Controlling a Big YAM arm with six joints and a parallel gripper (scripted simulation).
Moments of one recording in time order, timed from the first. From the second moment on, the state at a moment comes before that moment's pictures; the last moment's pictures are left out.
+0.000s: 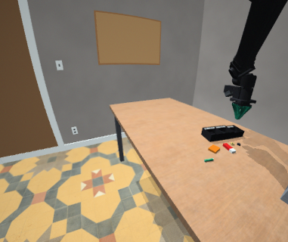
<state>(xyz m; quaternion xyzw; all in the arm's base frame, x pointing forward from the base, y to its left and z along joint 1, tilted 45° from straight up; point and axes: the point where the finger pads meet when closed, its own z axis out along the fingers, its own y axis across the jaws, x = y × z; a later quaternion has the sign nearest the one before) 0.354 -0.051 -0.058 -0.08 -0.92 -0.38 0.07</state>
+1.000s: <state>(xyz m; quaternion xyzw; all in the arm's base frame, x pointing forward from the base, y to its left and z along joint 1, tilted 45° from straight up) 0.406 -0.088 -0.203 -0.08 -0.92 -0.38 0.07</state>
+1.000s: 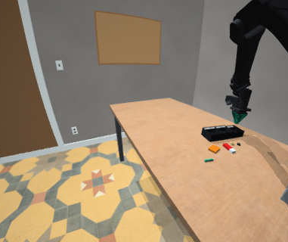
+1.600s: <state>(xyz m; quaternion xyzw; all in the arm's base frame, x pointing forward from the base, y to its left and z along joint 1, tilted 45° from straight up) 0.412 -0.090 -0.207 -0.08 -0.92 -0.38 0.06</state>
